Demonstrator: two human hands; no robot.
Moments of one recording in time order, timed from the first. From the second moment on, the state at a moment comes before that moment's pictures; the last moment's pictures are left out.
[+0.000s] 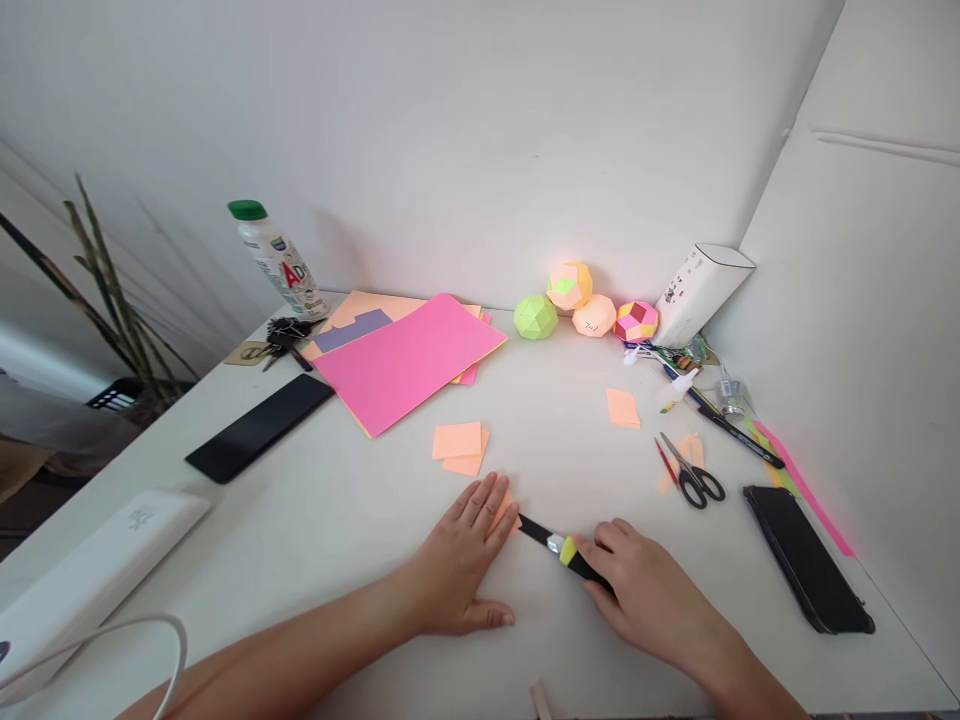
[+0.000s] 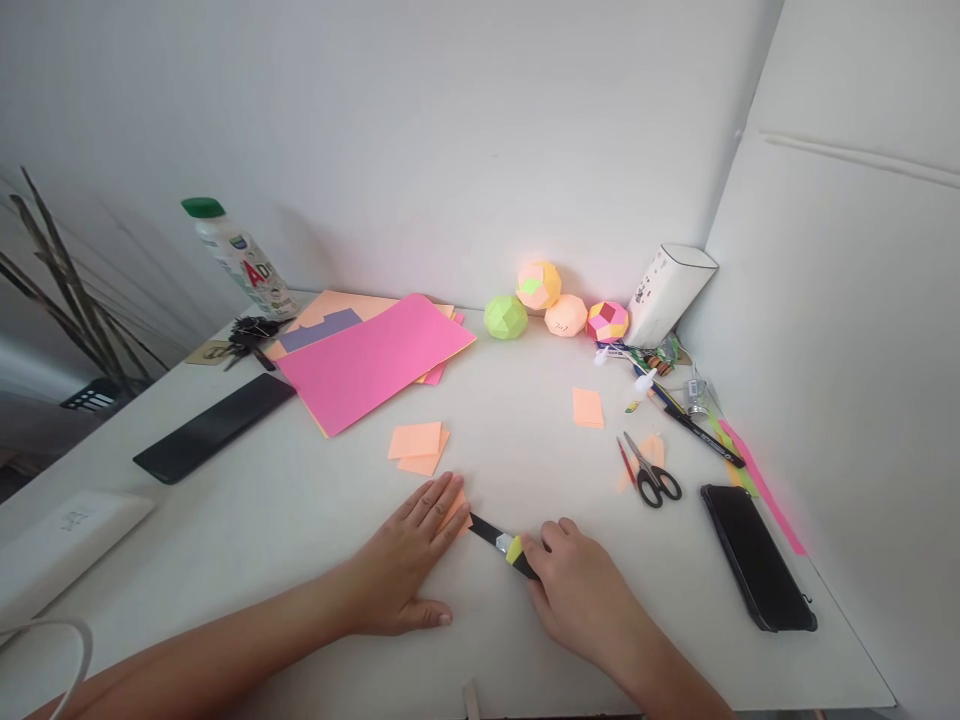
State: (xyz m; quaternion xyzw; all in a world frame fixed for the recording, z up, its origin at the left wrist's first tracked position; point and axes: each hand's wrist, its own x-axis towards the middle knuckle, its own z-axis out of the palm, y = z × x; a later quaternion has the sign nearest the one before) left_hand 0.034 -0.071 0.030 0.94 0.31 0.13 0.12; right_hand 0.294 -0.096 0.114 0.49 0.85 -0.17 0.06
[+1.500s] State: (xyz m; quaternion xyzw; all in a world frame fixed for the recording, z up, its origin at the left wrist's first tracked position) left_hand 0.040 -0.067 0.032 0.90 0.39 0.13 0.12; right_hand 0.294 -0.067 0.095 0.47 0.87 -0.14 -0.06
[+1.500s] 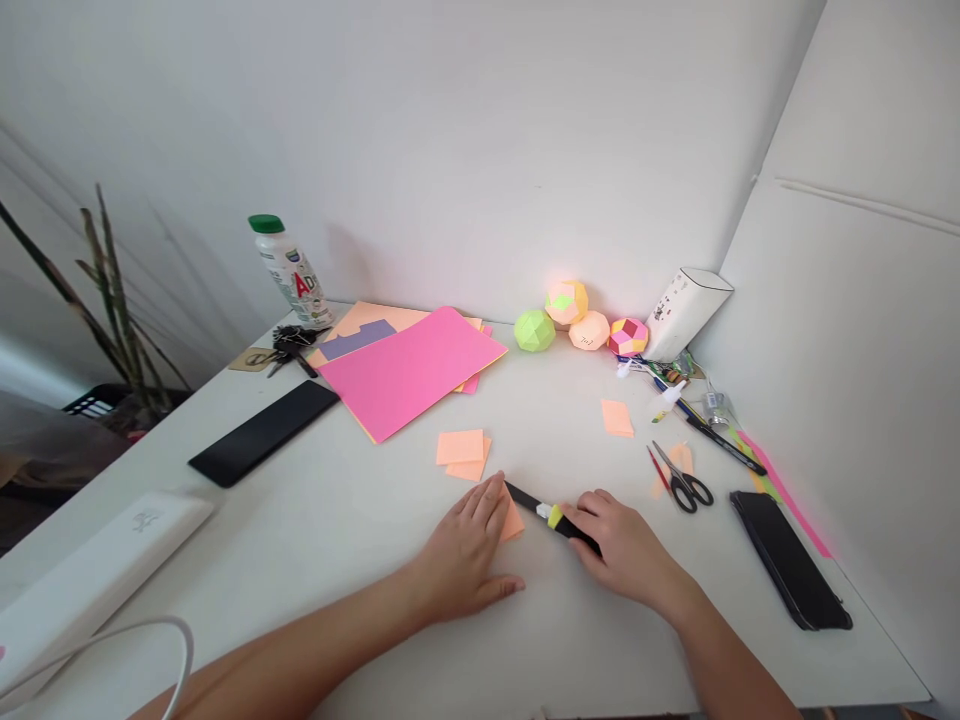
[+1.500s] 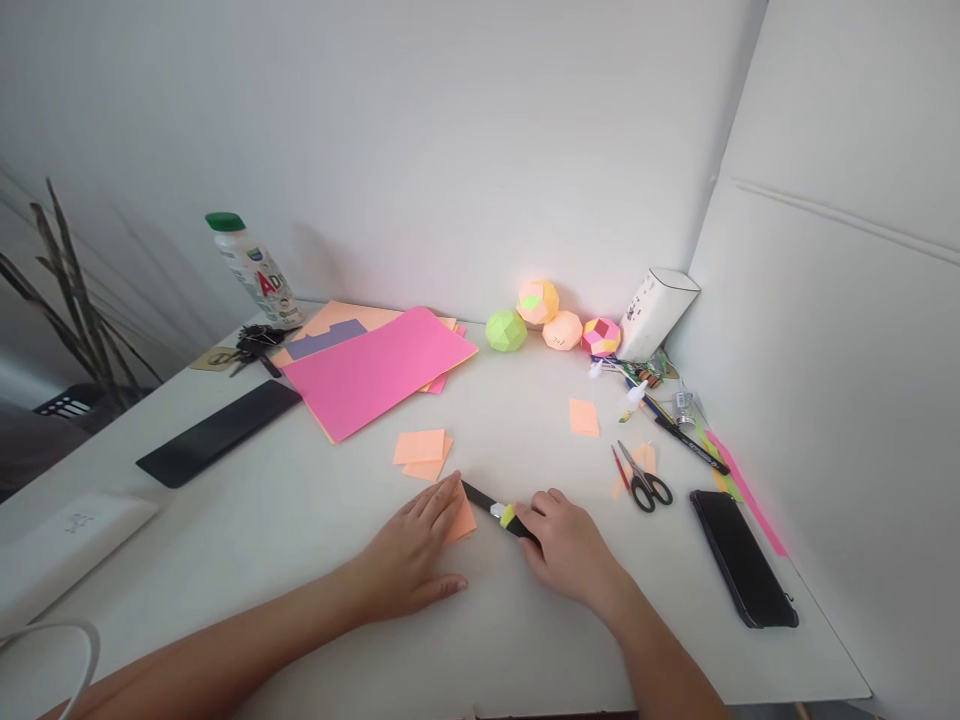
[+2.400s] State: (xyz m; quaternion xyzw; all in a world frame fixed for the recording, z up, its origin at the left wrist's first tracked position) left_hand 0.045 -0.063 0.080 0.61 0.36 0.29 0.64; right_hand 0.272 -0.074 0.087 0.46 0.70 -0.42 -0.36
